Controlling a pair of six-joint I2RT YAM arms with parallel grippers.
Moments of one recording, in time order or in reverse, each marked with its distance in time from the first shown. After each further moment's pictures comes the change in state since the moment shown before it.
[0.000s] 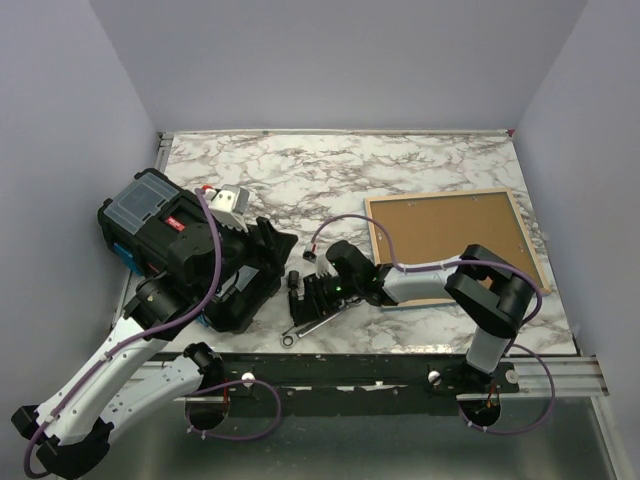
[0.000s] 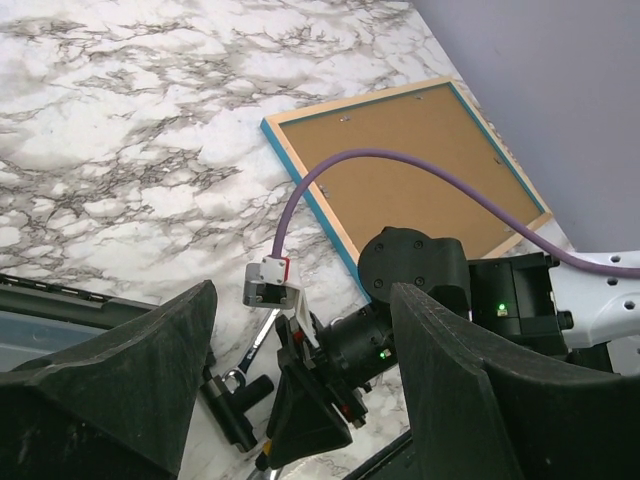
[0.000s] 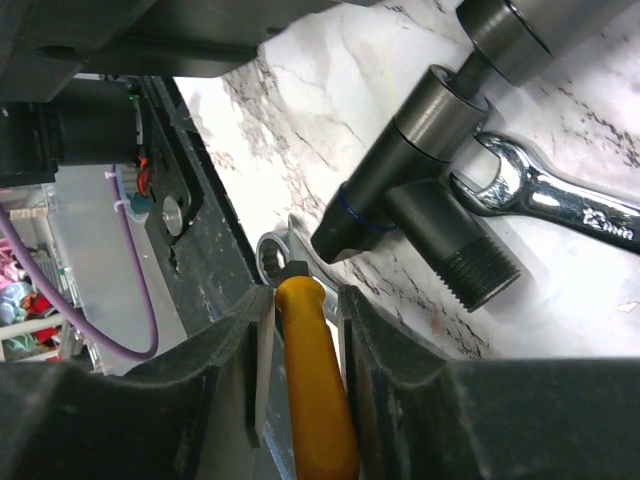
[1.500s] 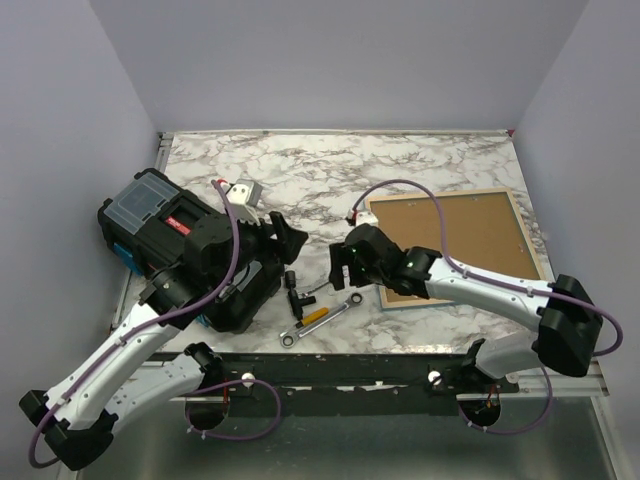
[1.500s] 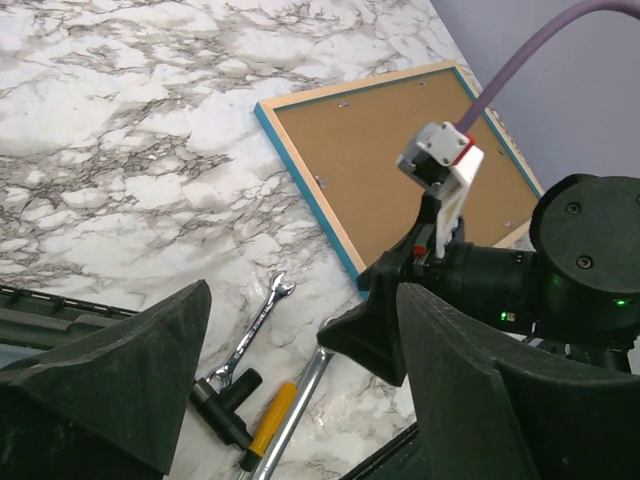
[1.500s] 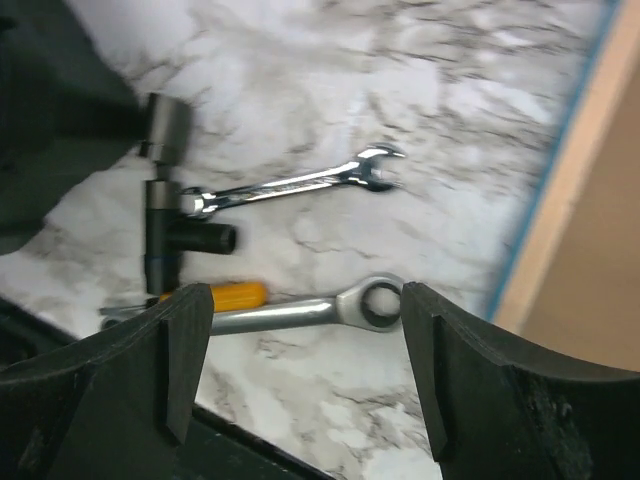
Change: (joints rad) left arm 0.000 0.080 0.000 0.038 0.012 -0.029; right arm 0.002 -0.353 0.148 -0.623 0.740 -0.053
